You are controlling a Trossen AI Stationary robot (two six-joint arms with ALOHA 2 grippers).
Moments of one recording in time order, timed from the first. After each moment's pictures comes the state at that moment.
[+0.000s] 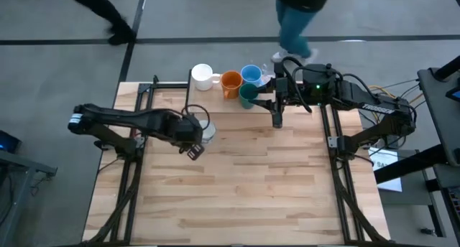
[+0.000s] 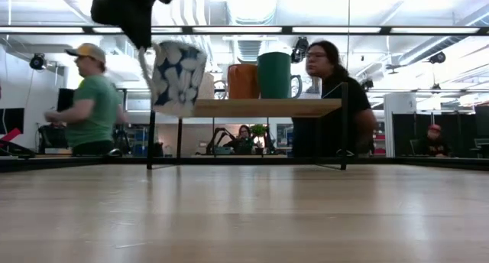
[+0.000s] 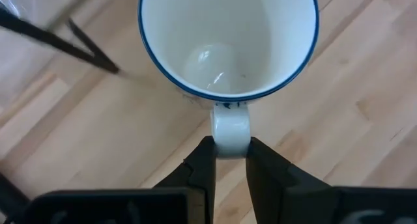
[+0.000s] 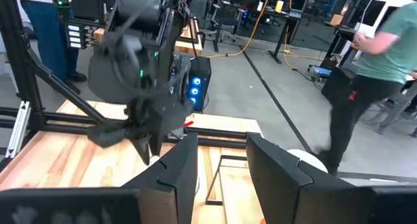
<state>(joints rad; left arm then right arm) -0.11 1.38 1.39 -1.26 -0.23 -0.88 -0.11 1.31 1.54 -0.41 -0.03 -0.20</state>
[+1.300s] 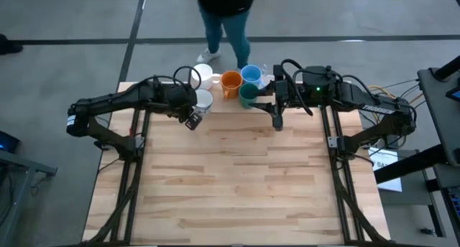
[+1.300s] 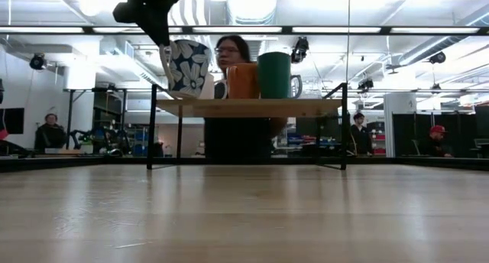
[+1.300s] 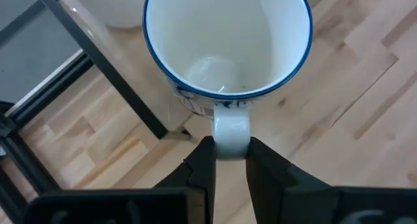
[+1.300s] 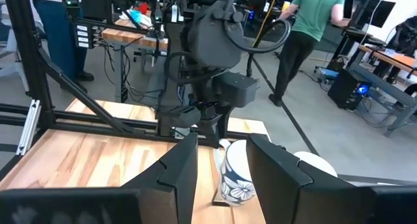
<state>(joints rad) 0.19 1.34 1.51 -1.27 -0.31 -0.57 -0.09 1.31 1.53 -0.41 -0.03 -0.20</state>
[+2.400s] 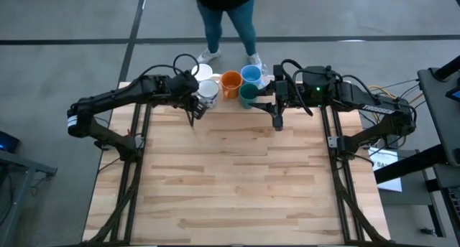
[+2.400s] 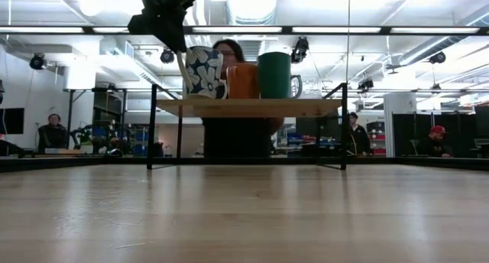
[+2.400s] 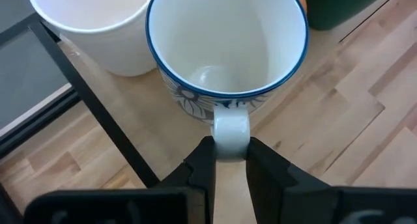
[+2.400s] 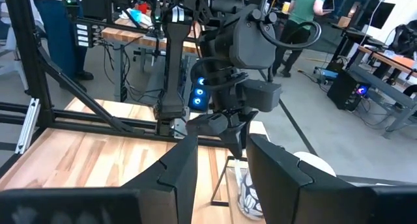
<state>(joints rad) 0.31 1.34 1.46 -1.07 -0.27 -0.48 -0.09 1.31 1.53 -0.41 -0.03 -0.21</state>
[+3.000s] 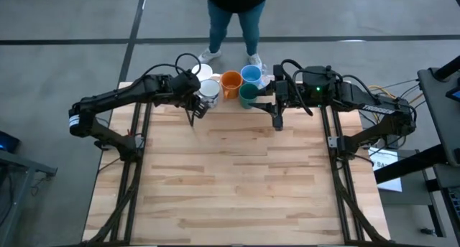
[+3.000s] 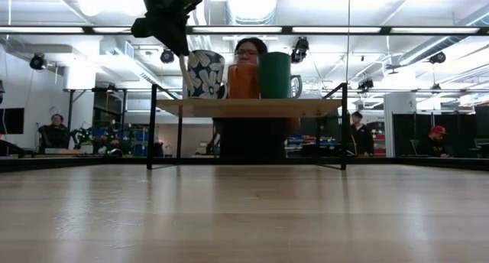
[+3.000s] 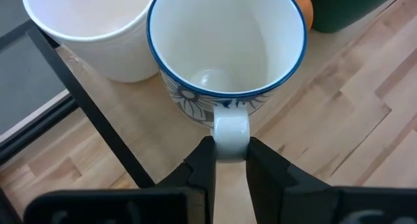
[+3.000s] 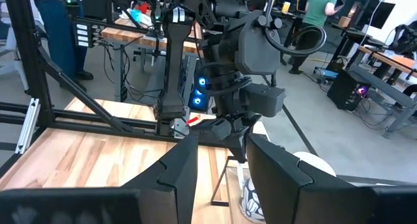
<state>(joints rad) 0.33 1.36 1.46 -1.05 -0.27 -0.46 -0.09 1.31 1.53 -0.41 -0.03 -0.21</state>
